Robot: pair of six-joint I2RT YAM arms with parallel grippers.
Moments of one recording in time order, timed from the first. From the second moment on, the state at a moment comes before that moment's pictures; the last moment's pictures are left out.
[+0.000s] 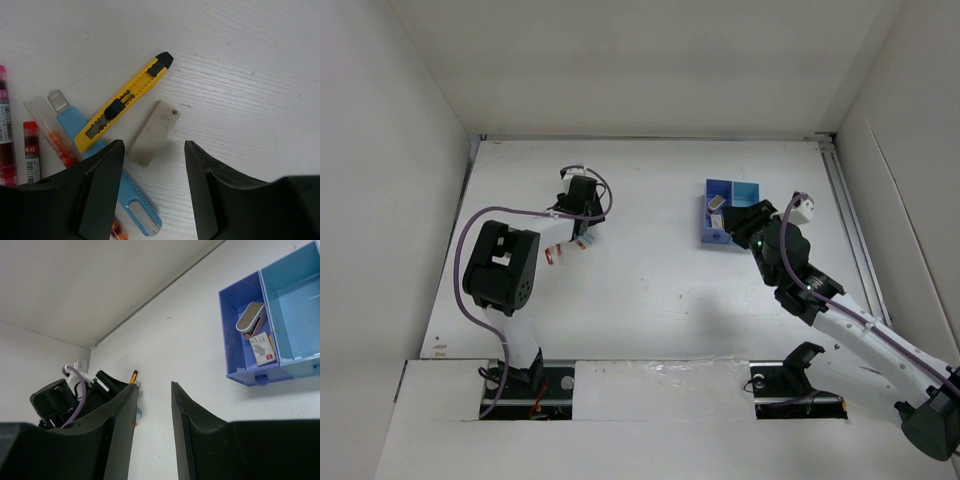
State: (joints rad) left arm -0.33 1.83 1.05 0.01 -0.31 -0.48; right arm 0.65 0.88 0.69 0.04 0.52 0.90
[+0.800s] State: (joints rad) left arm -0.33 1.89 1.12 -0.05 -0.30 -0.48; right arm 0.65 0.86 0.69 0.04 0.51 0.90
